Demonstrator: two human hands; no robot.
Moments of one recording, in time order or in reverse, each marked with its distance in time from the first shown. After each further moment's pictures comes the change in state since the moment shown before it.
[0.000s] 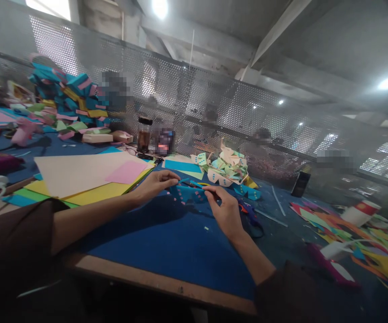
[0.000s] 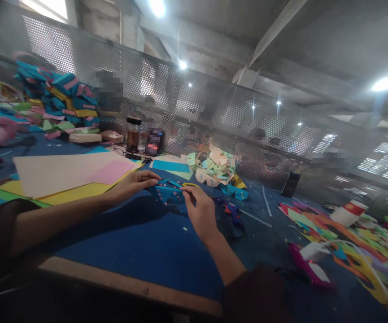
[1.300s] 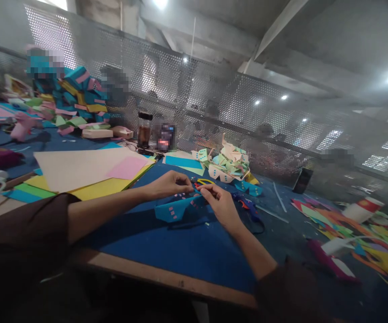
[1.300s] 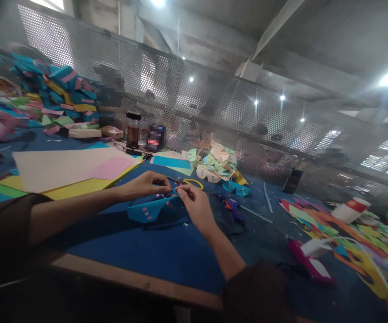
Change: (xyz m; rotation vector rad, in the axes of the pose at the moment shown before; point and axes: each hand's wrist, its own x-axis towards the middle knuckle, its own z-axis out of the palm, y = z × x) left_hand 0.013 0.020 0.023 0.066 -0.310 0.079; right_hand 0.001 0.004 0.009 0.527 -0.212 0.359
